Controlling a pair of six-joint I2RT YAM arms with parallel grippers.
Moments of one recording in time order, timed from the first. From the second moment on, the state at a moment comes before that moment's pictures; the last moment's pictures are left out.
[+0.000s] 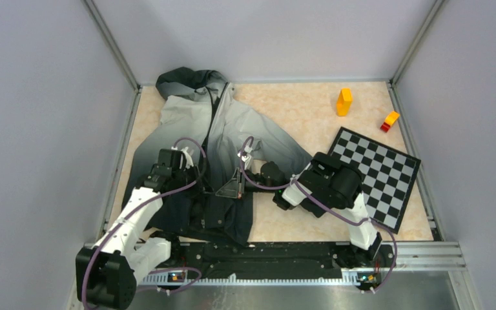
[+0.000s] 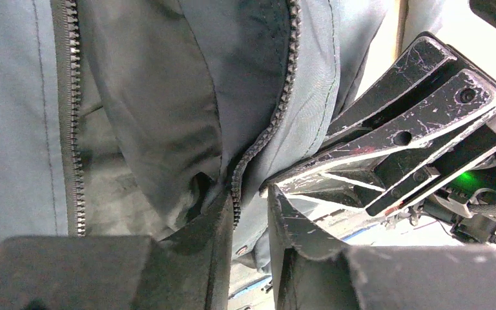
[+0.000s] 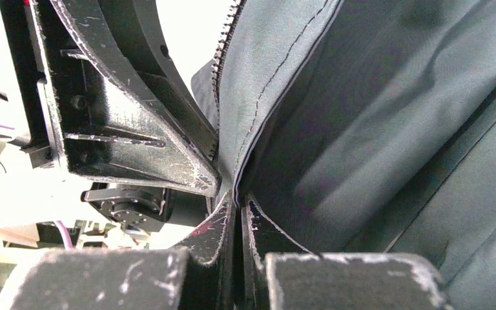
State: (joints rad) left arm -0.19 0.97 0.63 -0.65 0.40 -0.55; right arm 0.95 2.11 0.82 1.23 -0.49 1.06
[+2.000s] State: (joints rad) left arm -0.19 0.96 0.66 -0.52 0.61 -0.54; right arm 1.05 1.90 0.75 0.99 -0.26 0.98
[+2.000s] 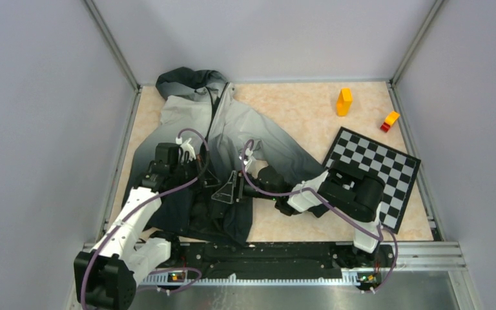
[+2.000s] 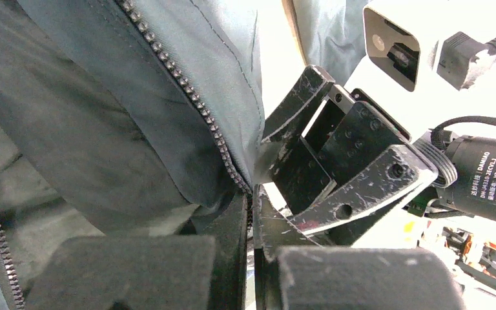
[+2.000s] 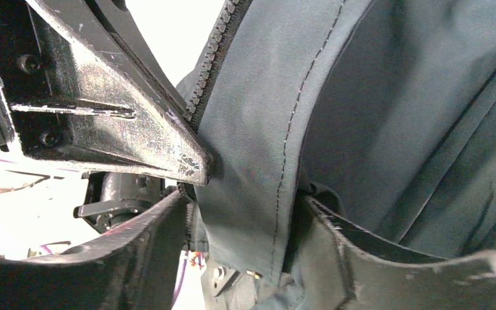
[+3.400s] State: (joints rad) left arm -0.20 1.55 1.02 -0.98 0.12 -0.28; right arm 0.96 1.95 0.69 1.35 -0.68 0.55
